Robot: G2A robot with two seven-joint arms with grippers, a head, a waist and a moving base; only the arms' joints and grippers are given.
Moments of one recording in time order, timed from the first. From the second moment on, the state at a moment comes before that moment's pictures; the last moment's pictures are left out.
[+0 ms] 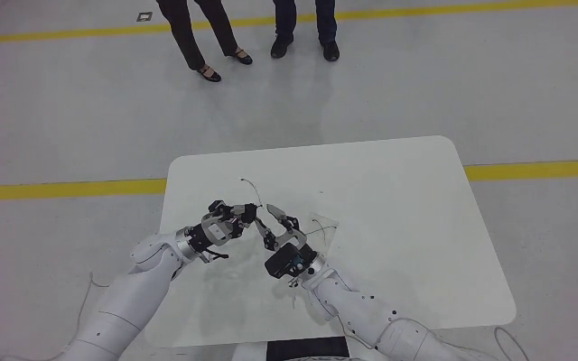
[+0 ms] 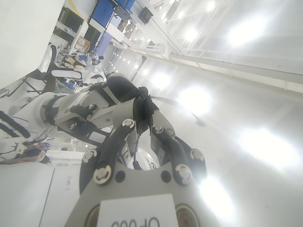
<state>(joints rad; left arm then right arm) 1.38 -0.96 -1.12 -1.39 -1.19 0.12 -1.04 -1.31 -1.37 0.59 -1.31 -1.57 0.34 -0.63</state>
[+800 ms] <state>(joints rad) 1.38 -0.96 -1.12 -1.39 -1.19 0.12 -1.04 -1.30 -1.38 0.60 -1.30 -1.57 0.34 -0.64</state>
